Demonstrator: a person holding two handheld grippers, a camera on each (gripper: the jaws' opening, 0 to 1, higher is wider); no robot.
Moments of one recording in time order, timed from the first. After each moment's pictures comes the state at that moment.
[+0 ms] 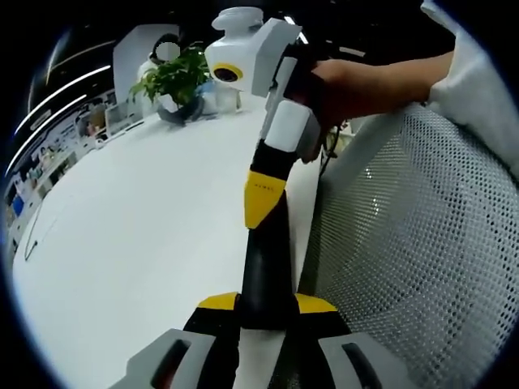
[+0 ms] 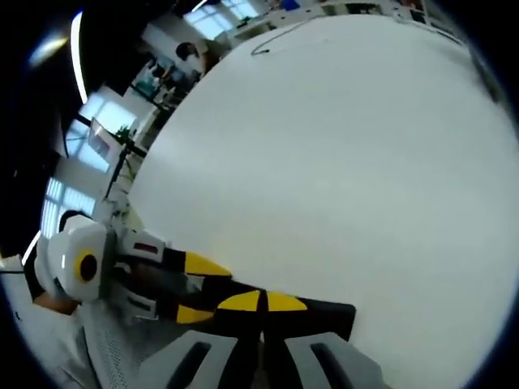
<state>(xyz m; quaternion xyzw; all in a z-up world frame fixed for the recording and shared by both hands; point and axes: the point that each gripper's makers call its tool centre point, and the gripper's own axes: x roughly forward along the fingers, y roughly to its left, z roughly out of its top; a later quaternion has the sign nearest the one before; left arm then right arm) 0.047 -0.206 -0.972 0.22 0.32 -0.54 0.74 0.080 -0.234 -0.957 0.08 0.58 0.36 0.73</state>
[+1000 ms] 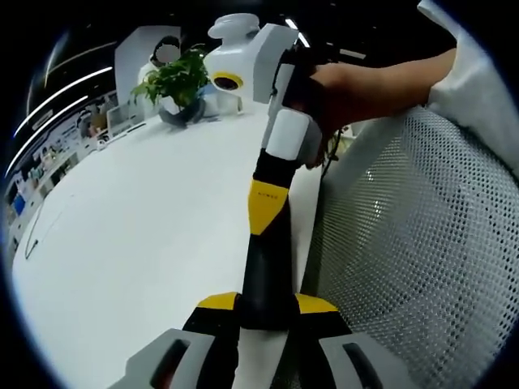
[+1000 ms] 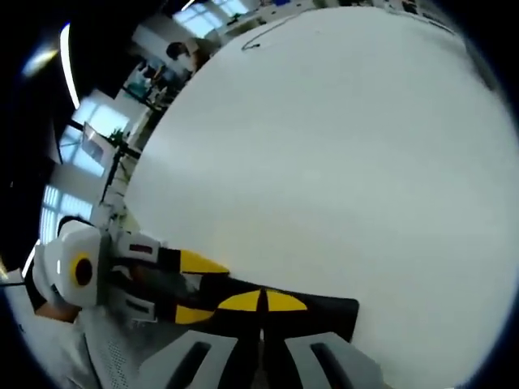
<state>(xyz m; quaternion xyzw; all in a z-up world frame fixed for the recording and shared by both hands) 0.054 -0.203 -0.969 0.21 0.32 -0.54 0.75 0.078 -0.238 -0.959 0.09 0.60 0.34 0.72</state>
